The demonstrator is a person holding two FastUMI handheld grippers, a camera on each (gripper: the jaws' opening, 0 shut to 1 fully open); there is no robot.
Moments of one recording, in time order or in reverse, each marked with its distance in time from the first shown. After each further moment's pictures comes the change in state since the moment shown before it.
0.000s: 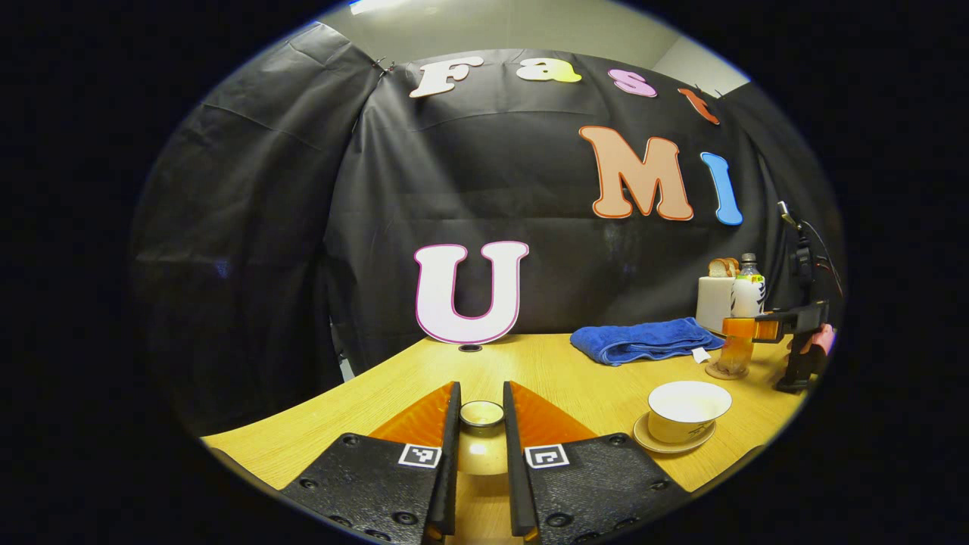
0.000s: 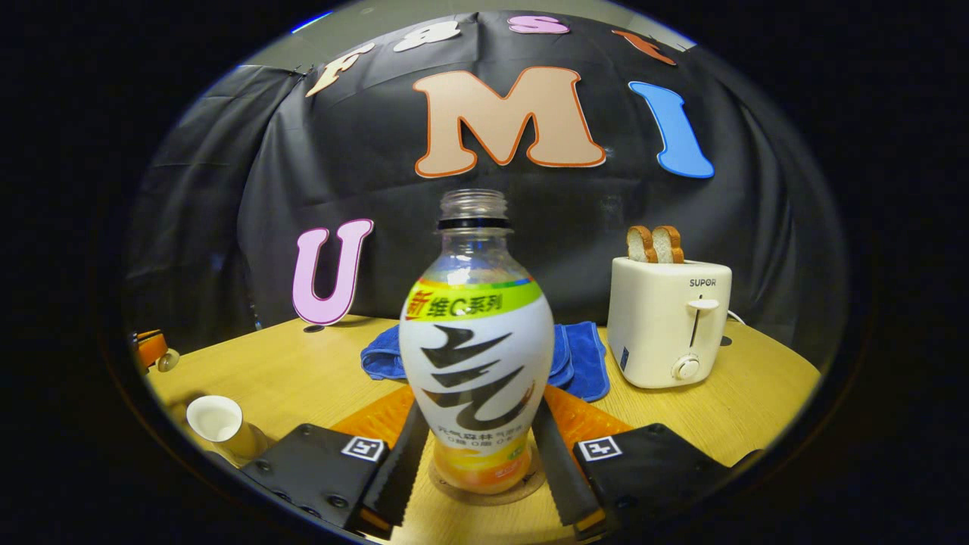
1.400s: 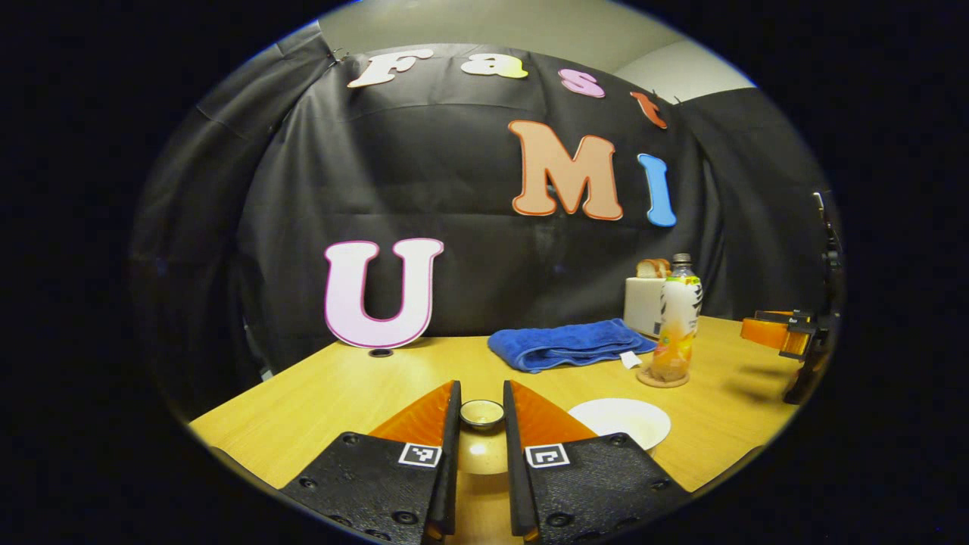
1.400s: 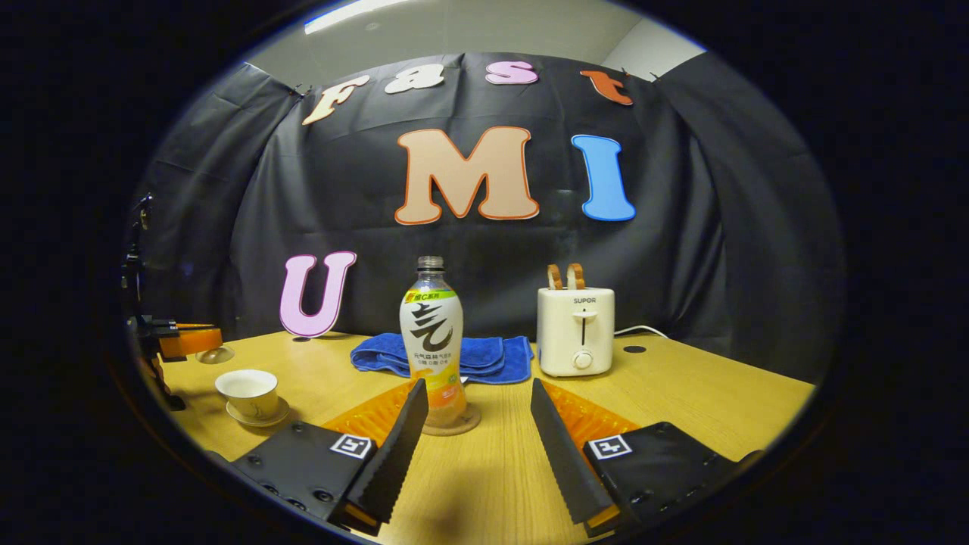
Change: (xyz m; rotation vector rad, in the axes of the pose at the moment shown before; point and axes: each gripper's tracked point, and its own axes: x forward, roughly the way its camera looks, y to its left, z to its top) left arm 0.026 -0.104 0.001 -0.014 -0.004 -0.329; right arm -0.148 -0.054 0.012 -0.003 -0.163 -0.190
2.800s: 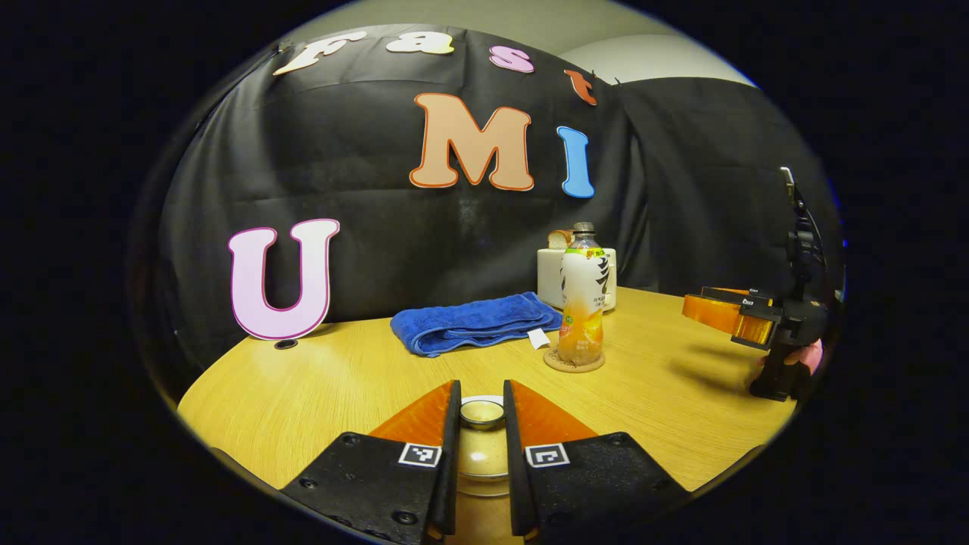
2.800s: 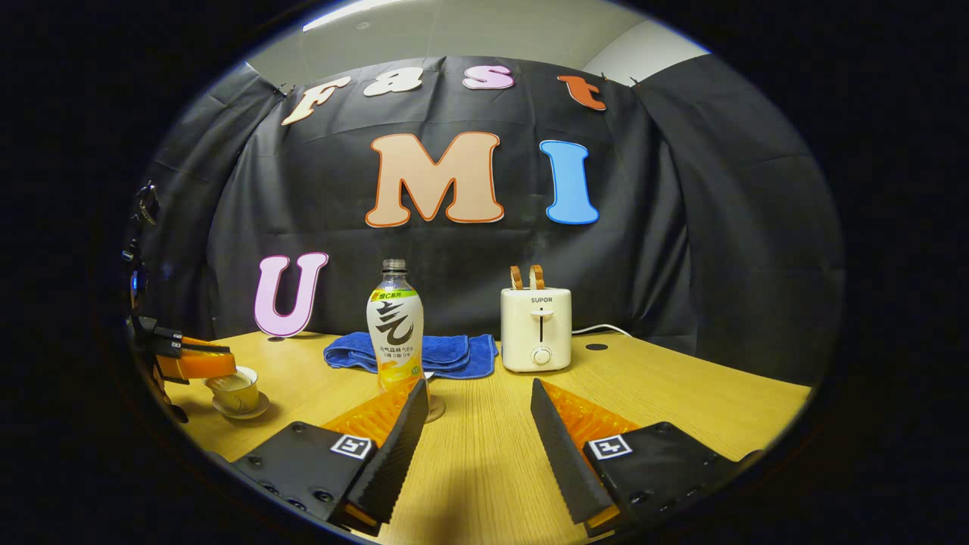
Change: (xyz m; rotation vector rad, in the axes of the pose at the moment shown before) left arm 0.007 -0.090 -0.015 0.041 0.123 -0.269; right arm -0.012 -0.021 0.006 -0.002 -0.012 -0.082
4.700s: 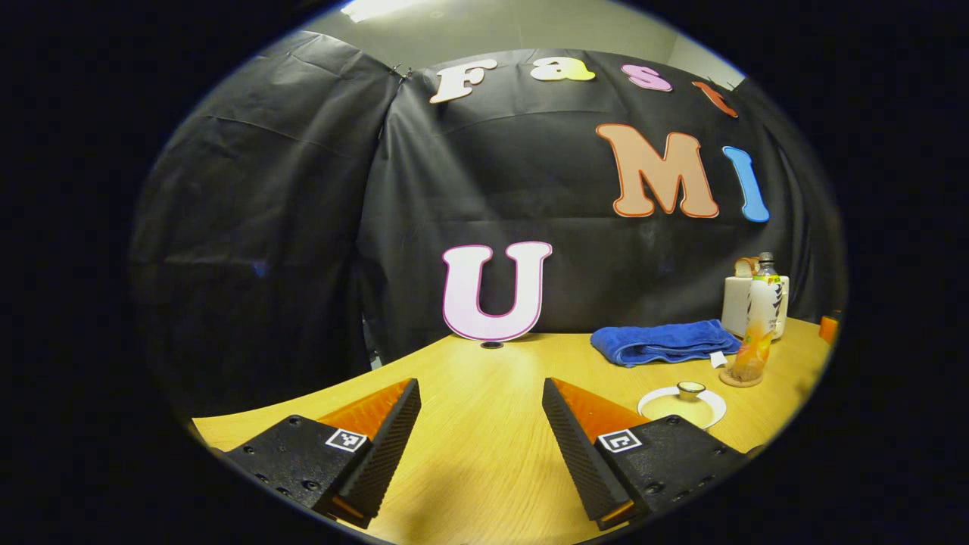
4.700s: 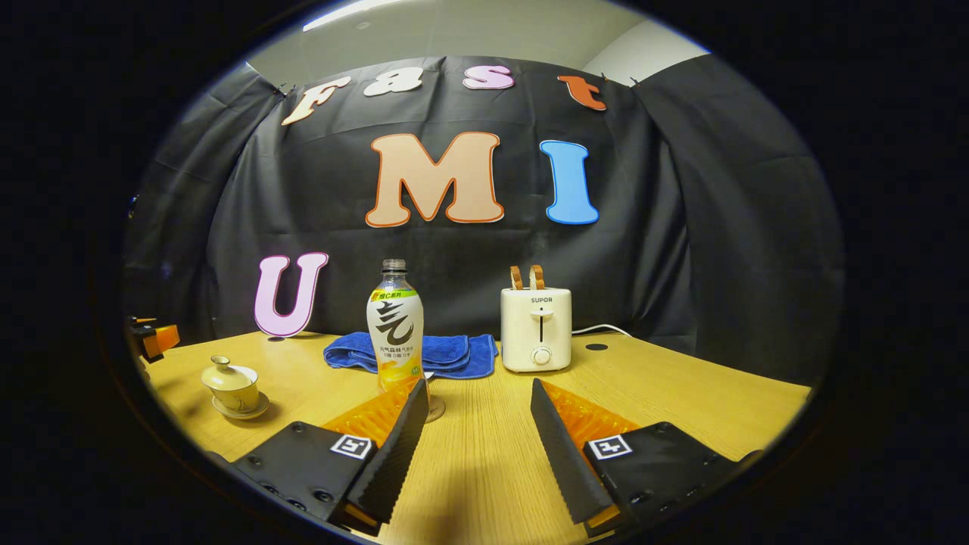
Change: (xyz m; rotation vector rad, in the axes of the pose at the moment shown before) left arm -0.122 0.137 -0.001 -0.055 -0.098 0.763; right arm 0.000 0.001 0.000 0.001 -0.002 -0.001
